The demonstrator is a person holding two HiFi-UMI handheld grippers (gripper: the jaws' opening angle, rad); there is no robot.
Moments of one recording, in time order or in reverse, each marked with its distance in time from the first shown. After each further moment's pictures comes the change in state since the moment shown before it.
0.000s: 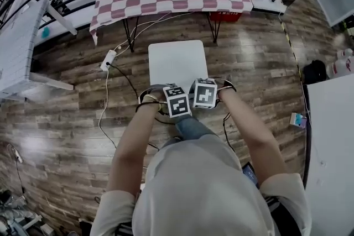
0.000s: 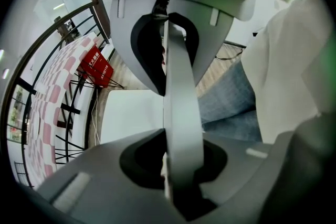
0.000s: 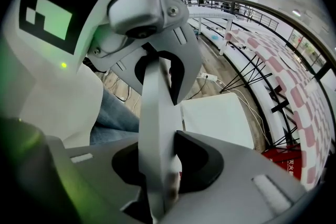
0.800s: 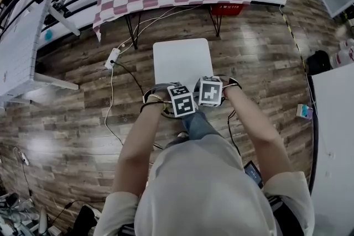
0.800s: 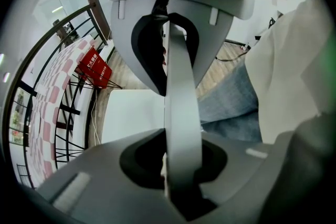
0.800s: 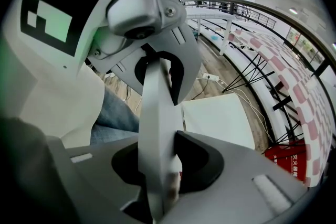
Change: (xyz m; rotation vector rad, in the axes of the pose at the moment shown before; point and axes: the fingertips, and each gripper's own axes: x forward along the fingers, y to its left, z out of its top) left arm -0.003 -0.039 -0.003 0.020 0.002 0.012; right arm 0.016 0.040 -0.007 0.046 -0.005 0.003
